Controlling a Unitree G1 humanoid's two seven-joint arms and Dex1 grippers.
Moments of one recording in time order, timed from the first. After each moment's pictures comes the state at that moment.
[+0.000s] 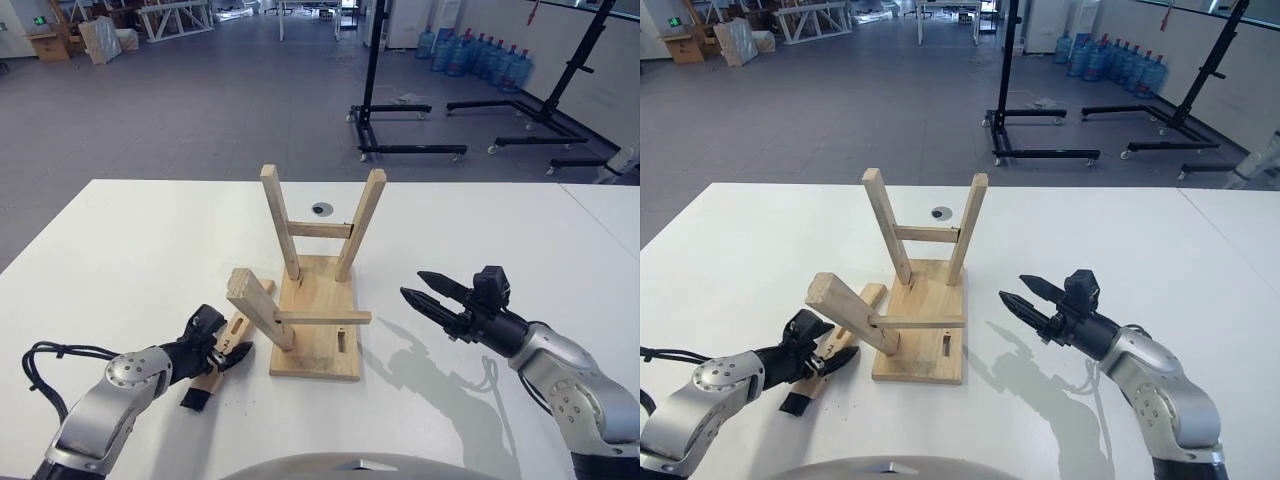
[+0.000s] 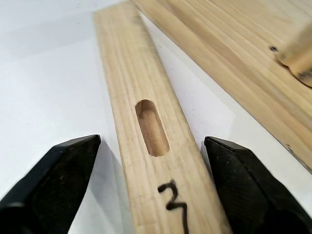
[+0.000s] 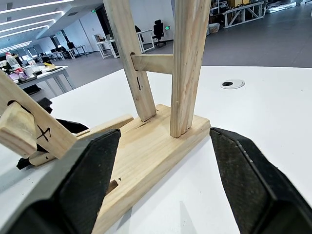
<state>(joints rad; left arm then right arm) 0.24 0.61 -0.04 -0.32 -0.30 0.60 -0.54 0.18 -0.52 -0.21 -0.37 0.69 0.51 0.78</state>
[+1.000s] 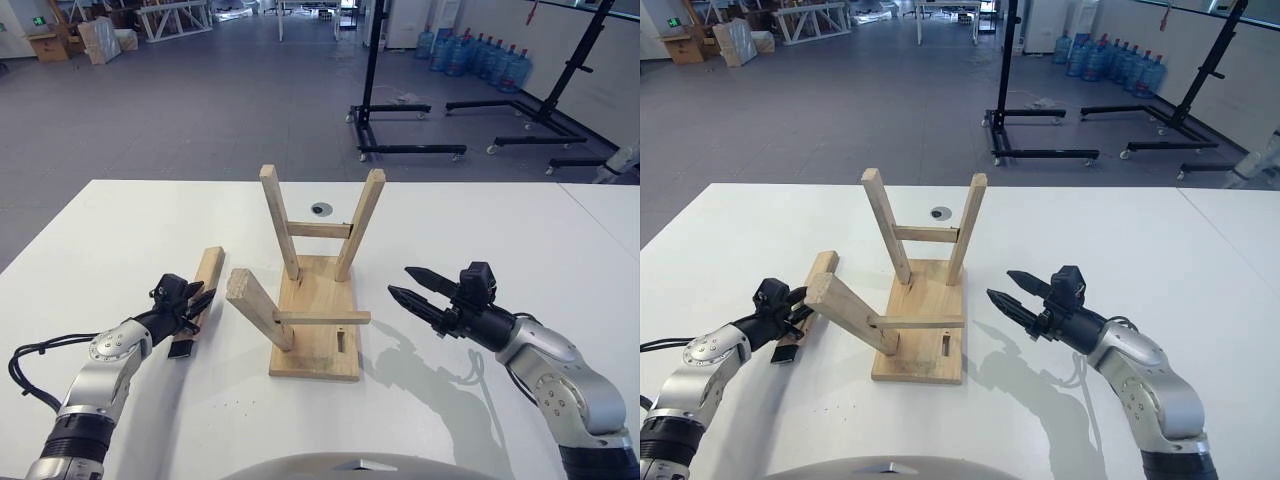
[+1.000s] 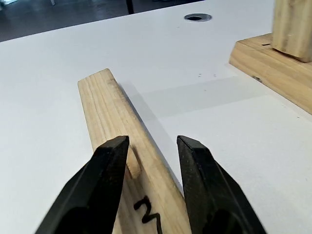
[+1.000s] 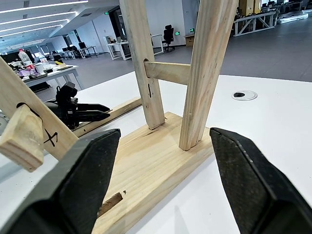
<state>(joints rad) 0.05 0.55 0.06 0.11 -0.35 0.24 -0.48 0.13 -0.50 -0.16 -0.36 0.66 0.46 0.78</state>
